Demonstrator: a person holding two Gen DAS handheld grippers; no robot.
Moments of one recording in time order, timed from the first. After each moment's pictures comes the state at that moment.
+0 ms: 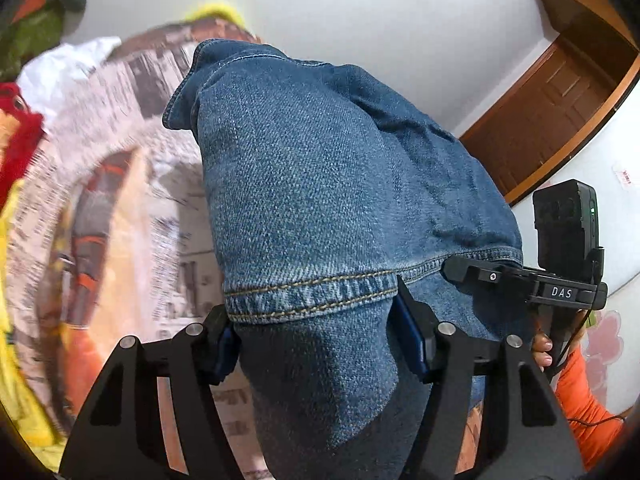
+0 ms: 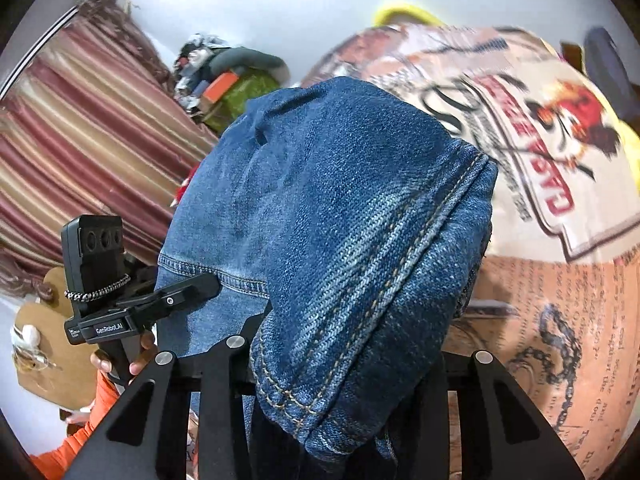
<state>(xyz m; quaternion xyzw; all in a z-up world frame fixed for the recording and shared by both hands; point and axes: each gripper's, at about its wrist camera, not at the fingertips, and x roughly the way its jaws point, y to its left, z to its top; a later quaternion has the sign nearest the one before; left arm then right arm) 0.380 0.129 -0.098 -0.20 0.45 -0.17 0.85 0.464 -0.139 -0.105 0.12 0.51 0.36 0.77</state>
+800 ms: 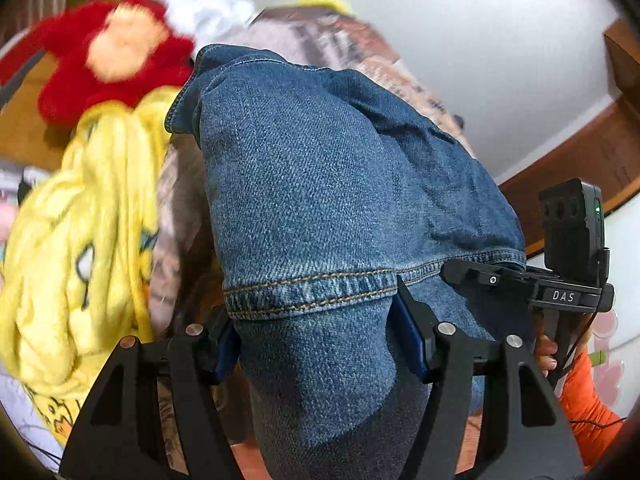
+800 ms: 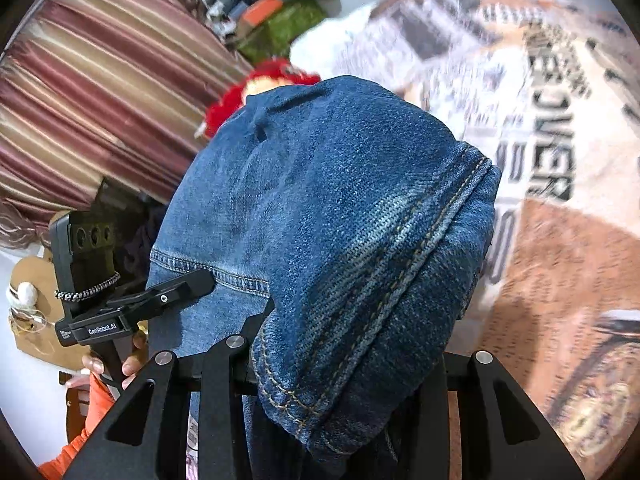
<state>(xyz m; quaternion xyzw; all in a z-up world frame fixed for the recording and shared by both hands) 0.298 0.284 -0.163 -0.27 0.49 -0.05 0.83 0.428 0.062 -0.178 0.06 0.58 0.43 0.69</state>
